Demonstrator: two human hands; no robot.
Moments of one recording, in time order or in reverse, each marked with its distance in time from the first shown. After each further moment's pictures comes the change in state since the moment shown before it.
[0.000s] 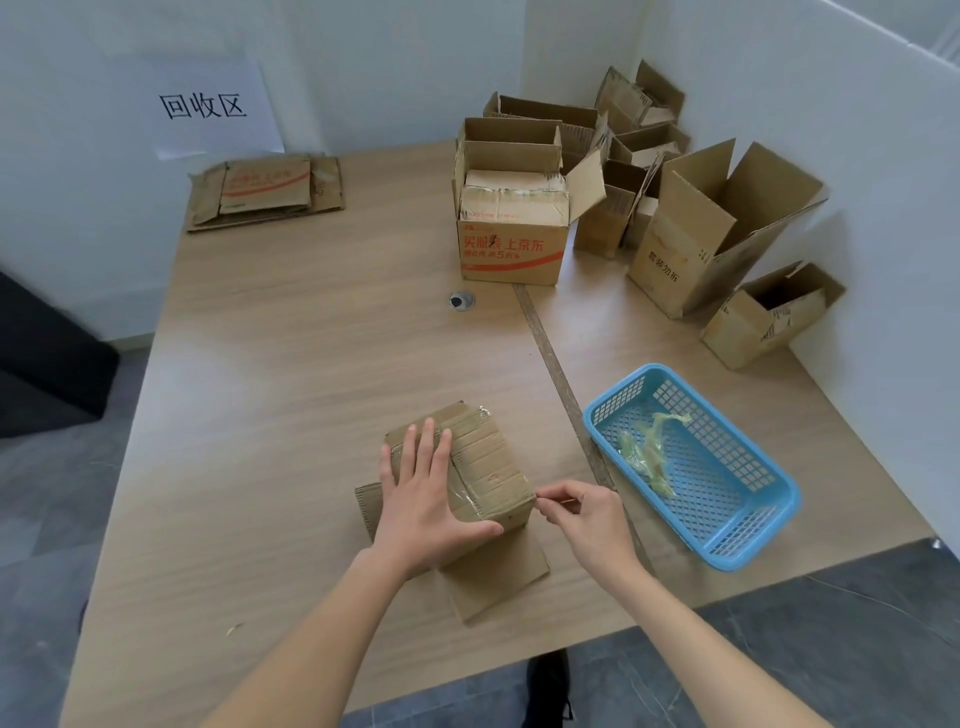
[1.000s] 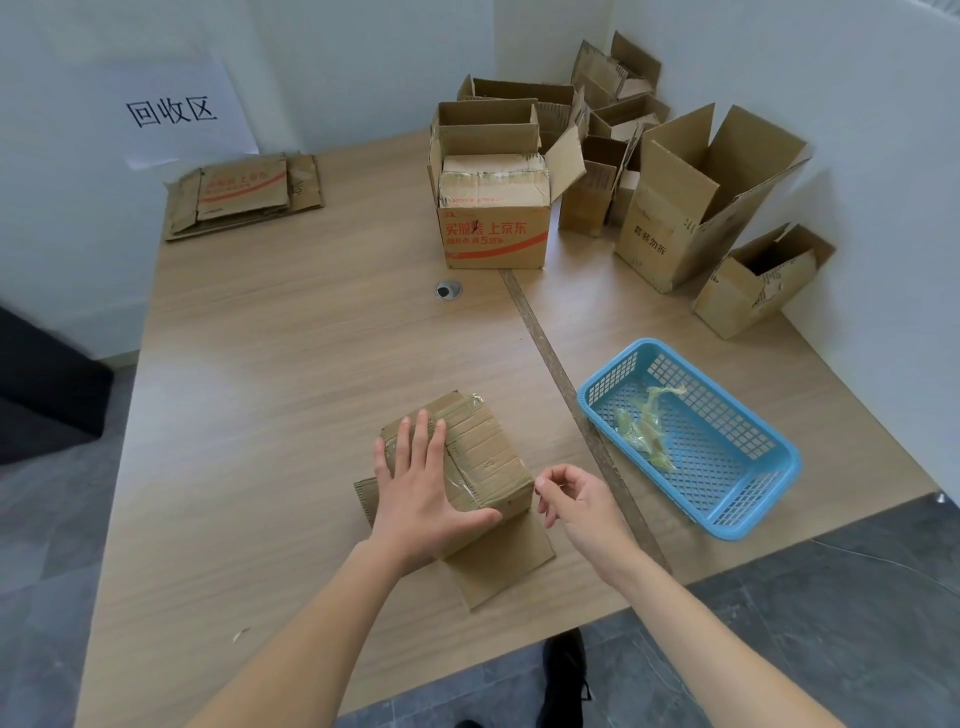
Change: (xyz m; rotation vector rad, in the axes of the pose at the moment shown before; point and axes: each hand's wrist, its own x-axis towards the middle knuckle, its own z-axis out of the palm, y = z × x) left_hand 0.000 -0.002 0.003 0.021 0.007 0.017; right_hand -0.010 0.000 0.012 0.436 -0.037 0.228
